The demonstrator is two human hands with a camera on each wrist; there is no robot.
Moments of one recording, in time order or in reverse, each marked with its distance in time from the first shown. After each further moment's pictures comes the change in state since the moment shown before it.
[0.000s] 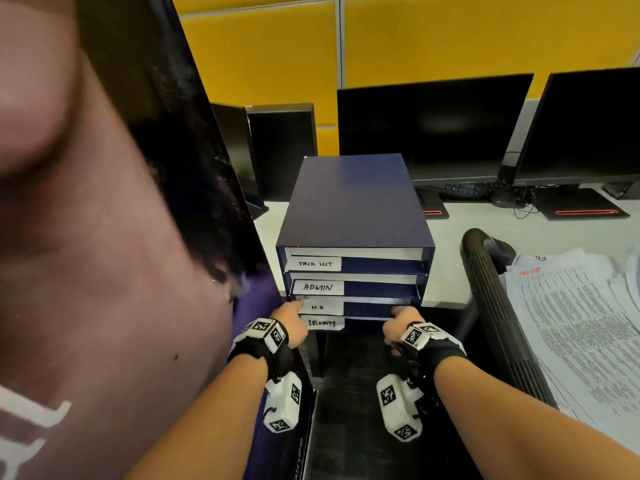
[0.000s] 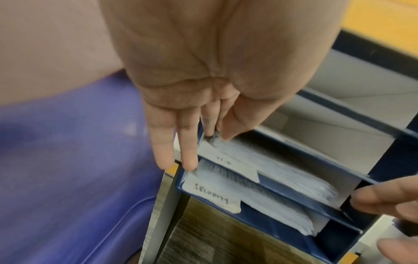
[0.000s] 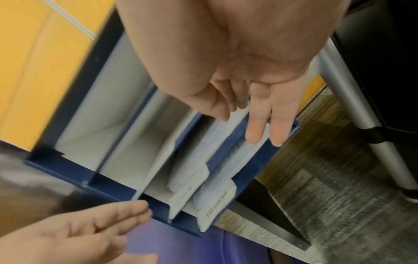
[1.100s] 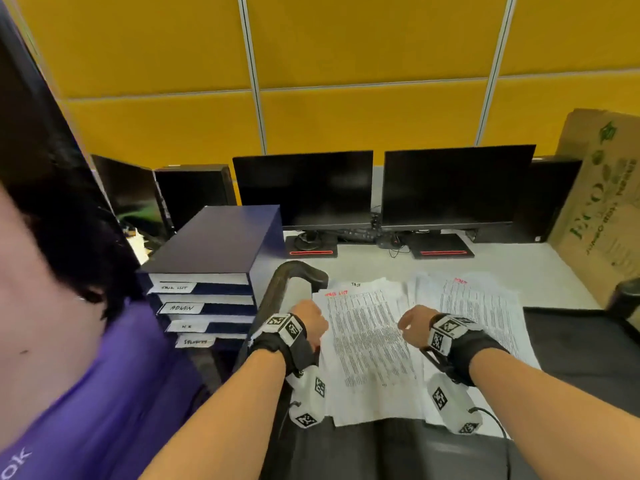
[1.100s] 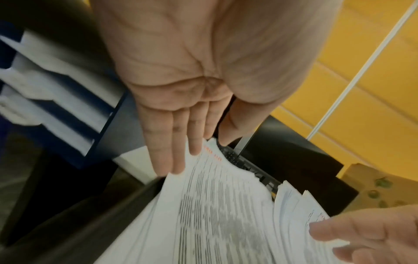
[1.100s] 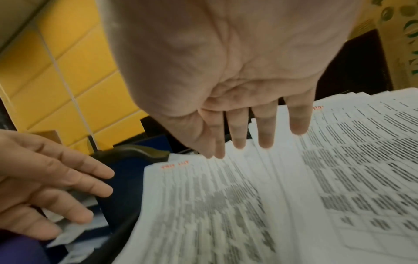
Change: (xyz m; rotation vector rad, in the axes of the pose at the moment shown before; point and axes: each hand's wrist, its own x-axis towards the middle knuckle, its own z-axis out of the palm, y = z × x) left_hand -0.164 0.350 0.156 -0.154 -0.035 0.039; right_hand -0.076 0.182 -0.350 -0.660 0.059 -0.173
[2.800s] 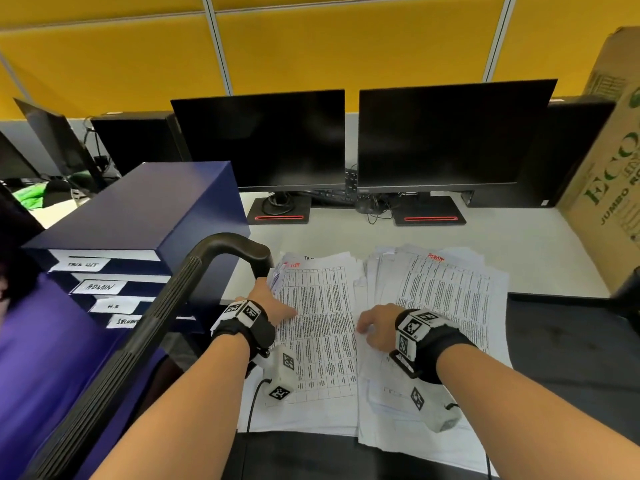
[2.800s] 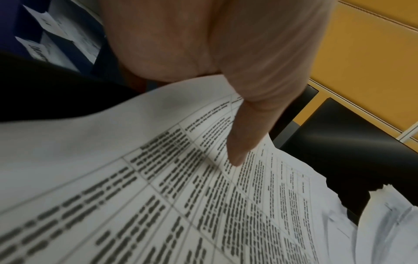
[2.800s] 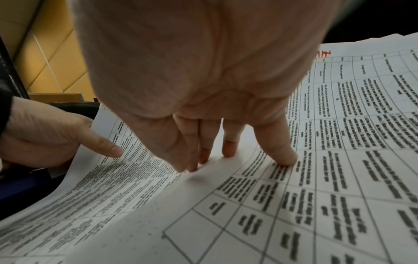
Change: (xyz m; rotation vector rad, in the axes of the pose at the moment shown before) left_hand 0.110 0.010 0.069 0.112 0.131 -0.233; right_hand 0.090 0.076 0.015 -0.178 -0.225 -0.272
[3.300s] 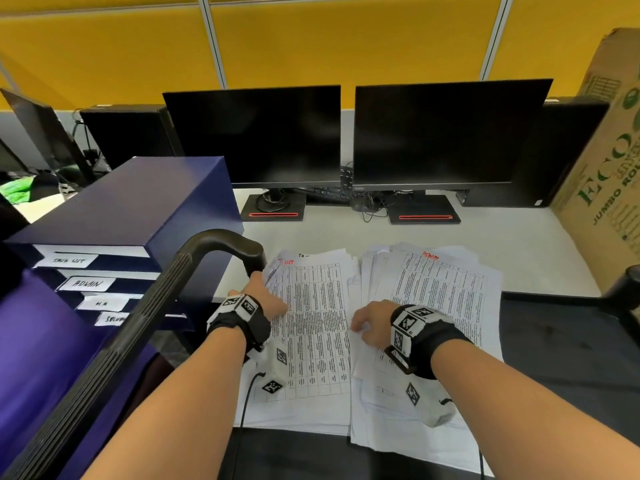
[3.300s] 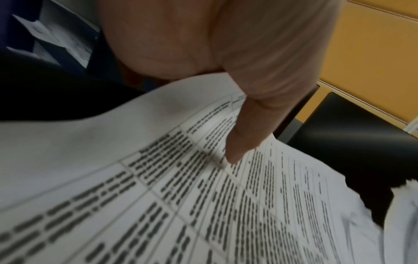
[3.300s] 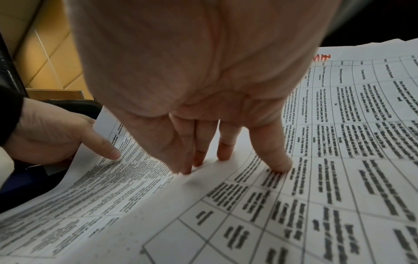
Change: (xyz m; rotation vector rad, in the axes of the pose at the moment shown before) left_hand 0.010 0.005 0.005 0.105 0.013 -0.058; right_hand 0.001 0.003 -0.005 0.000 -0.005 -0.053
